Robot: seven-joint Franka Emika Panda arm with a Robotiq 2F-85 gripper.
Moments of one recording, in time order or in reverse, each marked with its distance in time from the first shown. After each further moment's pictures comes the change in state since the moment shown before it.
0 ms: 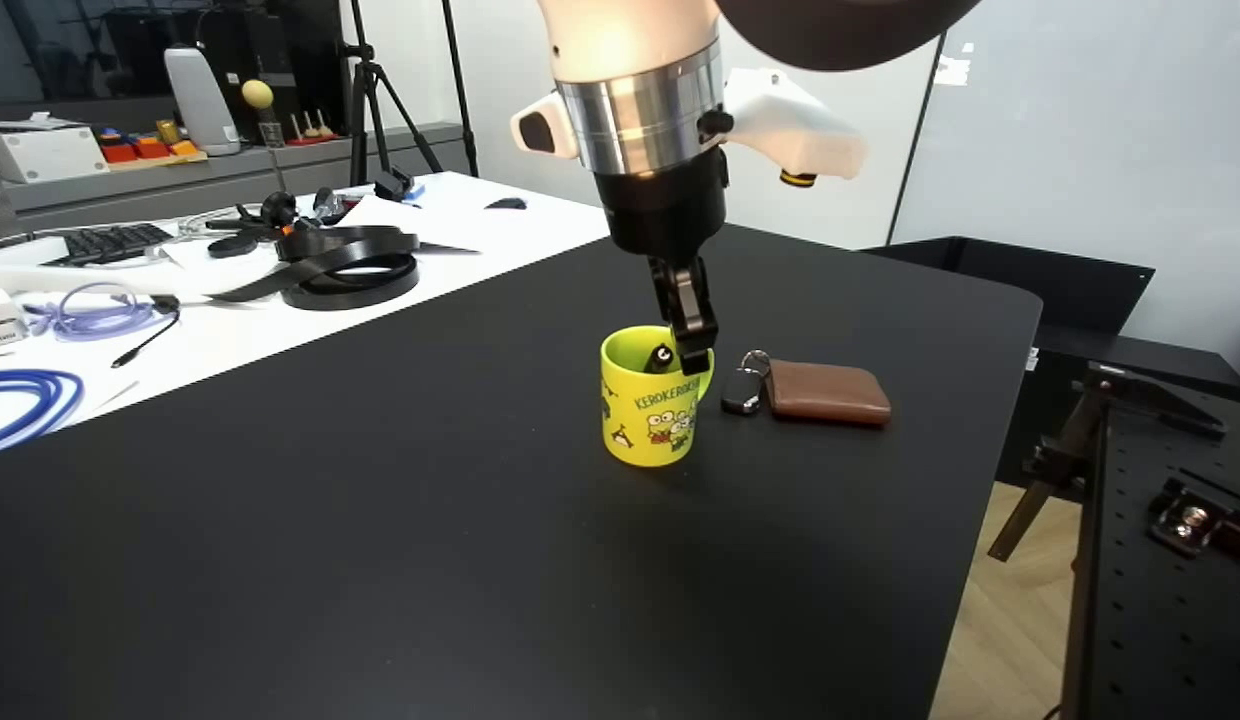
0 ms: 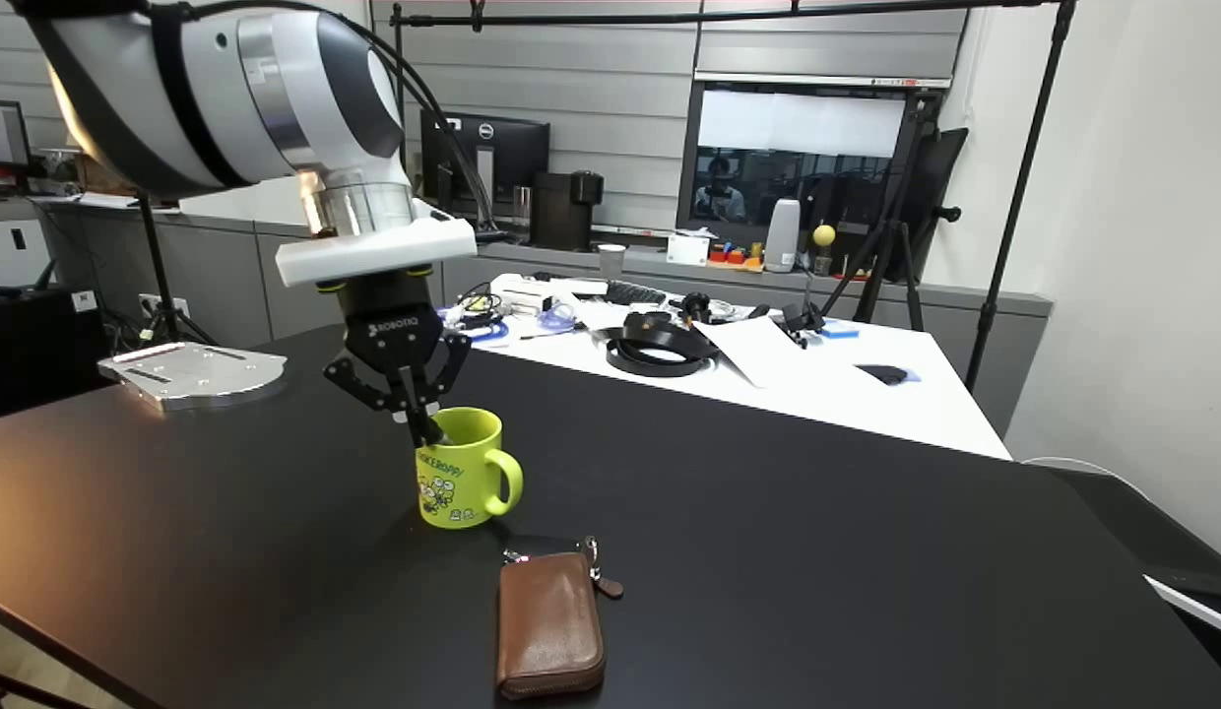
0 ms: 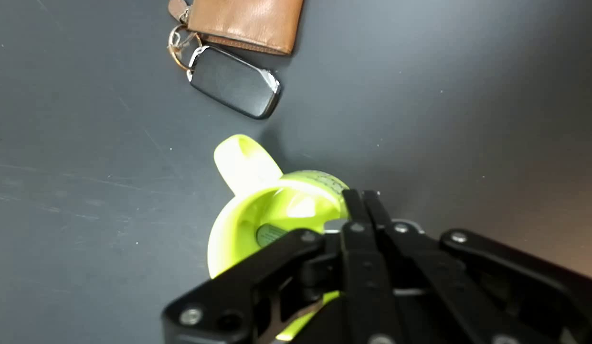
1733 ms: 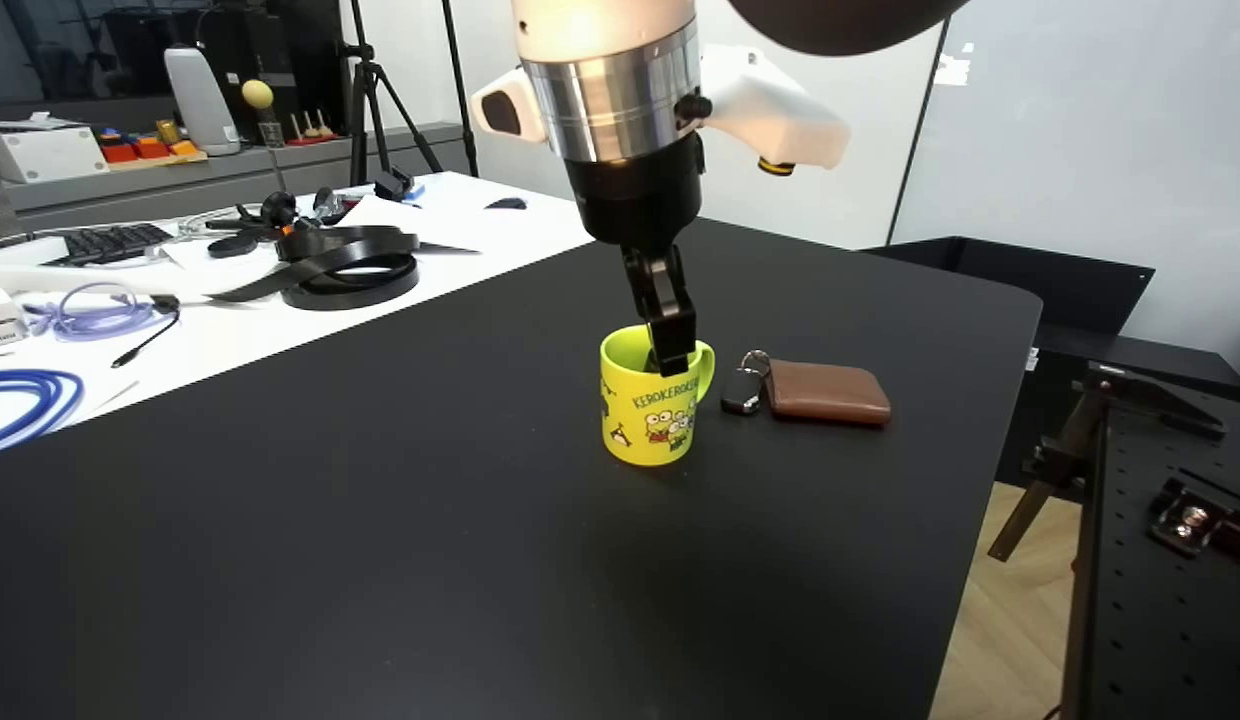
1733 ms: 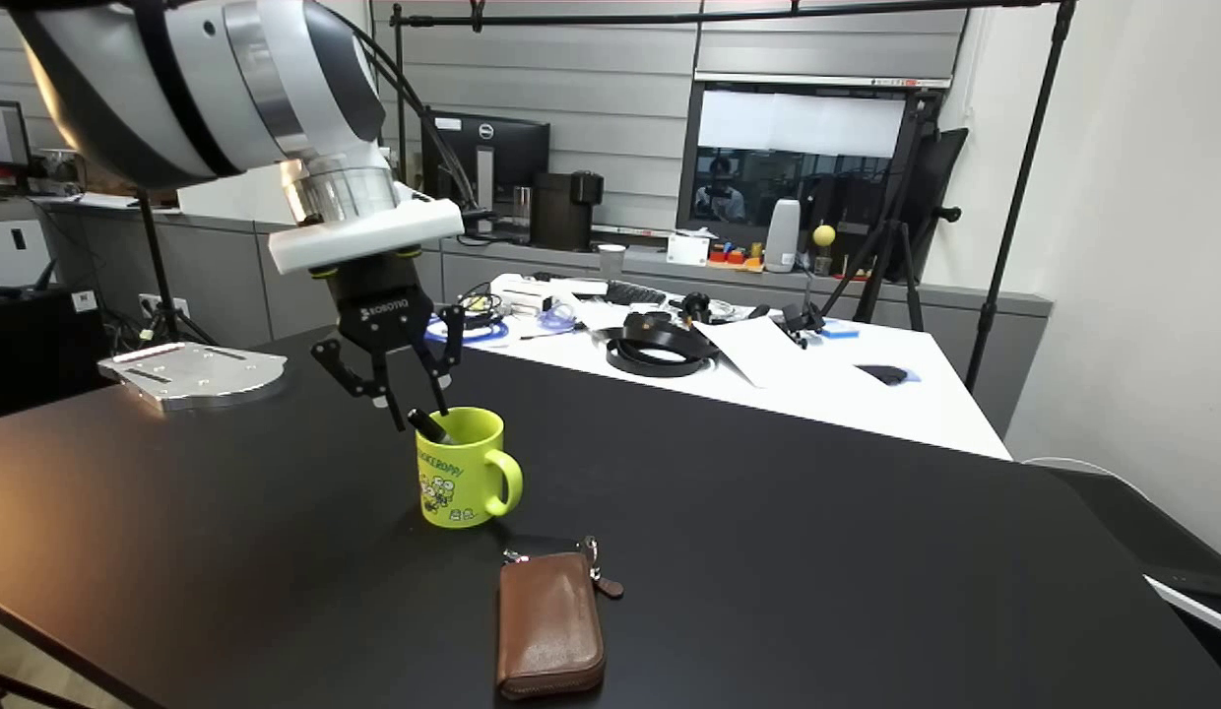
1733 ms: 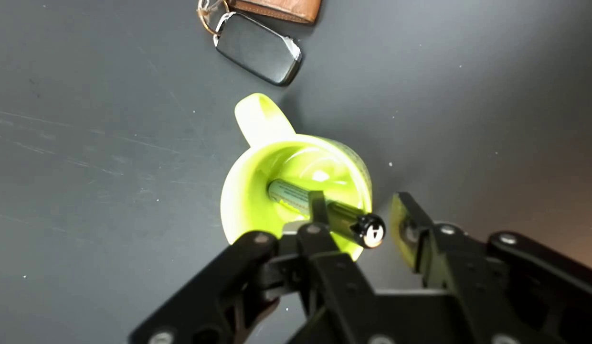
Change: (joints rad) arm 0.036 -0.013 0.002 0.014 -0.081 0.004 0.051
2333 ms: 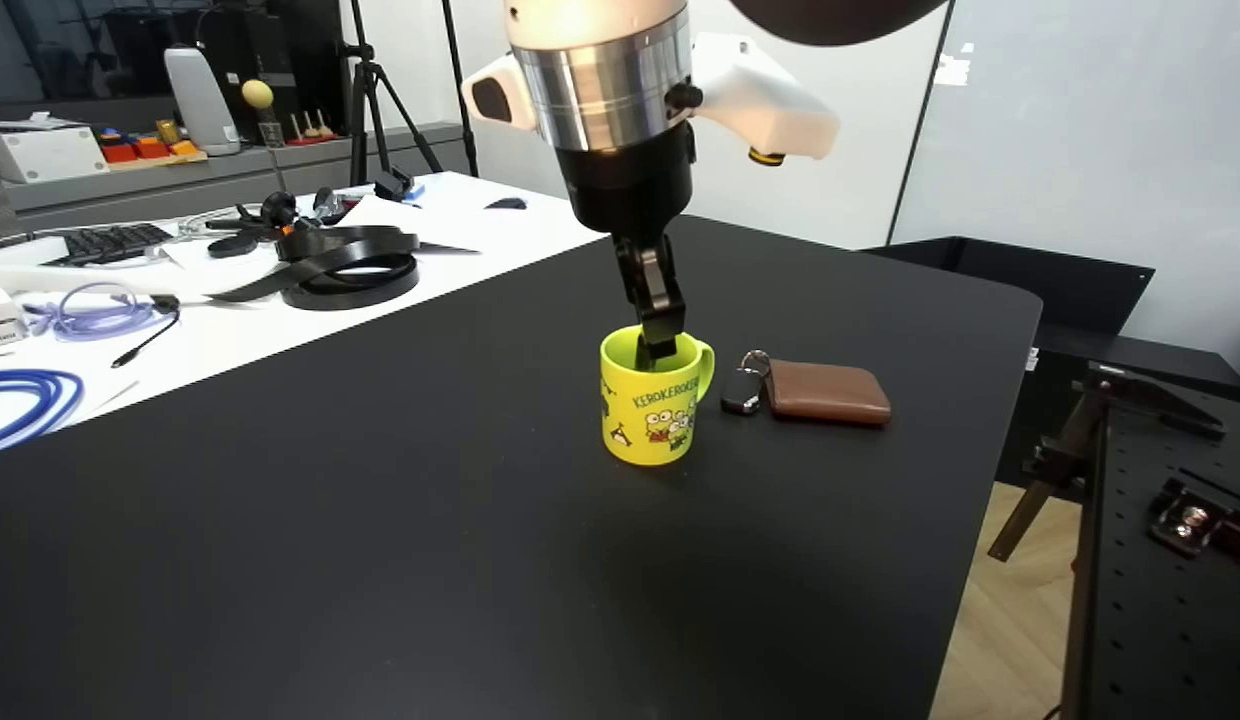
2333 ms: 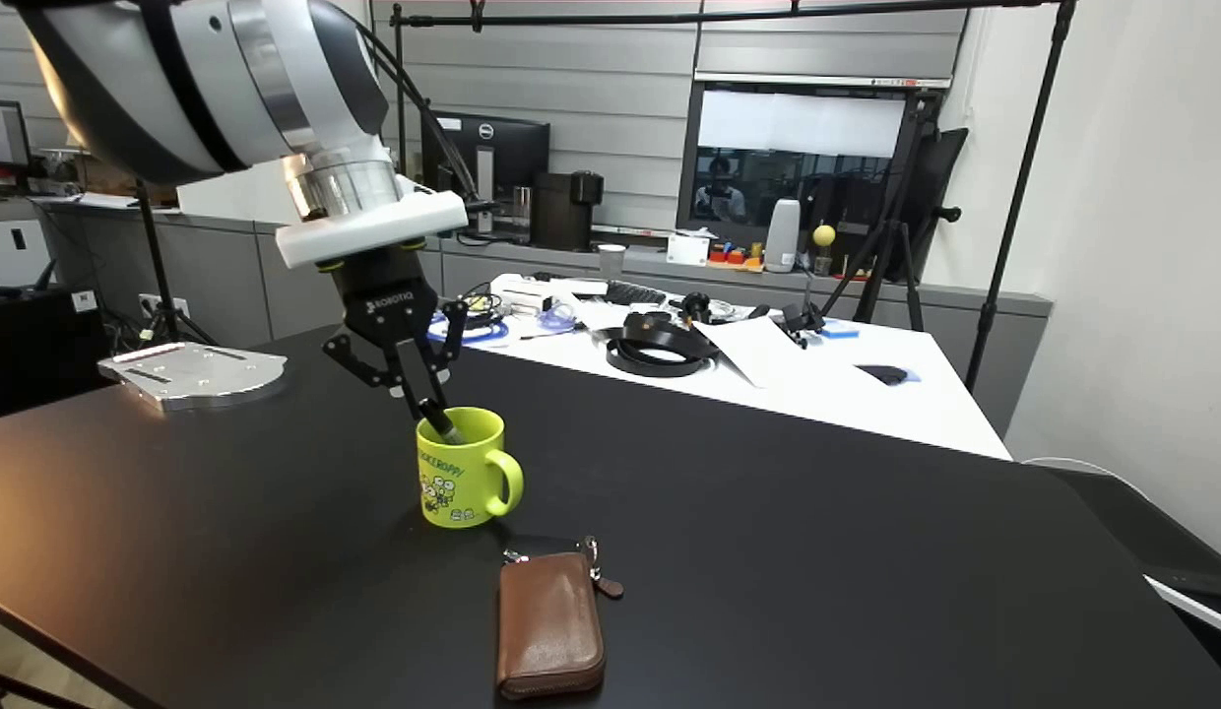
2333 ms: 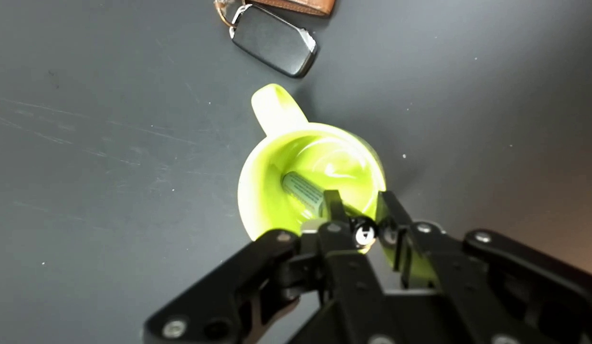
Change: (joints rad) arm 0.000 -0.003 0.000 0.014 -0.027 -0.001 0.013
